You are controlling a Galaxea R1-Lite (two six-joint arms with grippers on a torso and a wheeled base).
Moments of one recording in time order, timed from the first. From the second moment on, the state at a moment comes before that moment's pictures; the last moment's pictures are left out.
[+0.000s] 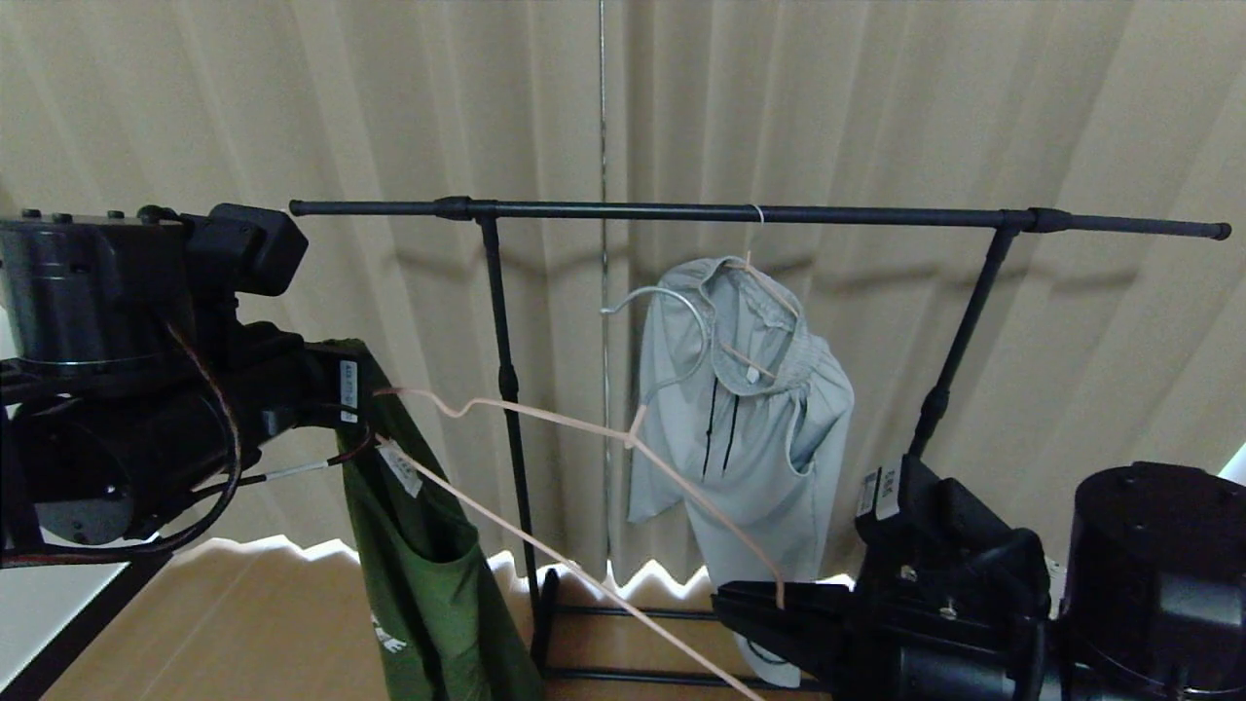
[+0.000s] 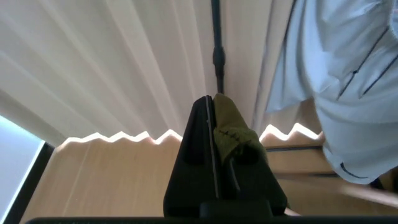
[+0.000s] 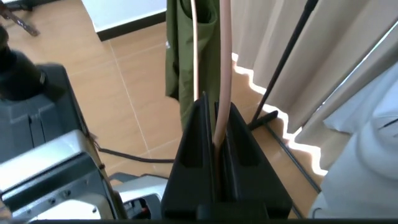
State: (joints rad) left arm -0.39 1.46 -0.81 -0.37 0.38 0.07; right arm 0.87 1.53 -0.46 -0.73 0.16 0.05
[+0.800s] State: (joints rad) left arm -0.39 1.48 -0.80 -0.37 0.47 0.06; right arm 0.94 1.66 -0.57 -0.73 0.07 0.15
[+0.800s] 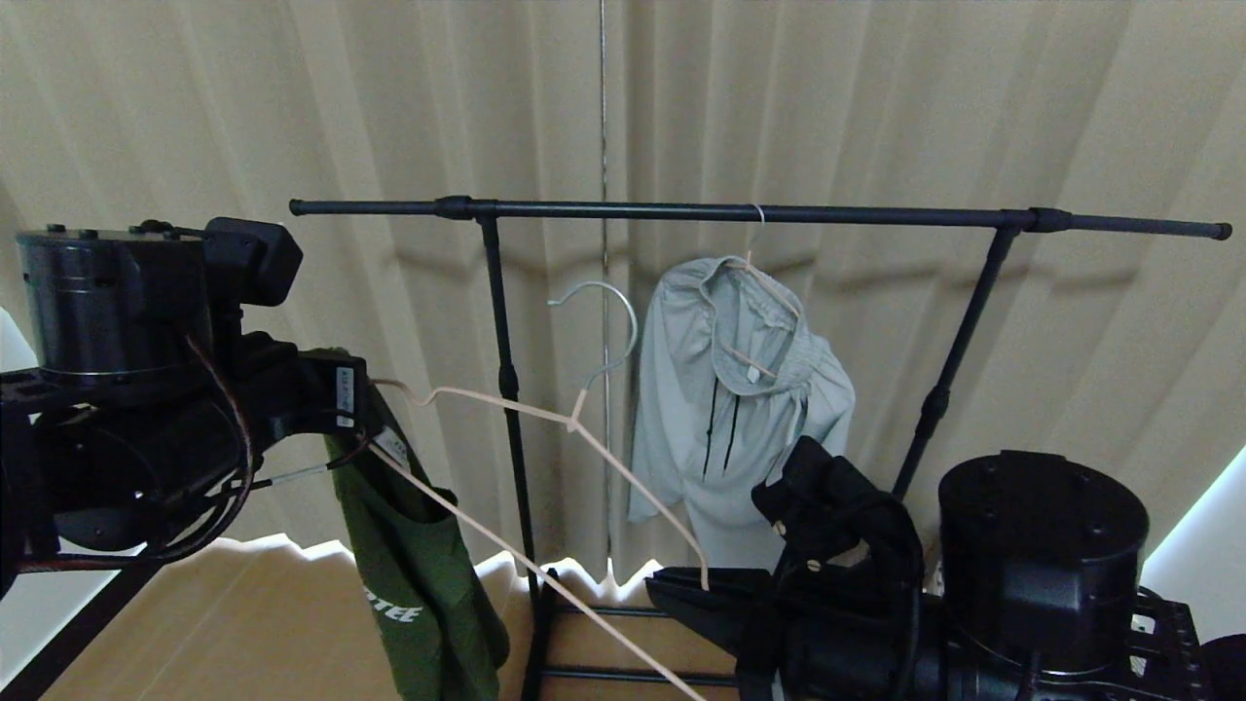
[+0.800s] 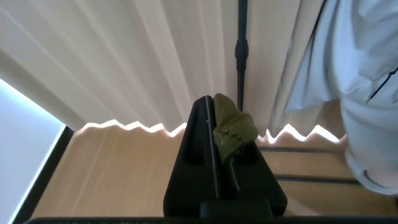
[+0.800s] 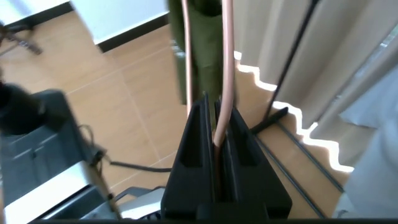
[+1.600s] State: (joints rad) left arm -0.49 1.42 -0.78 -0.33 0.47 0.05; right arm 0.95 1.71 -0.62 -0.73 0.05 0.15
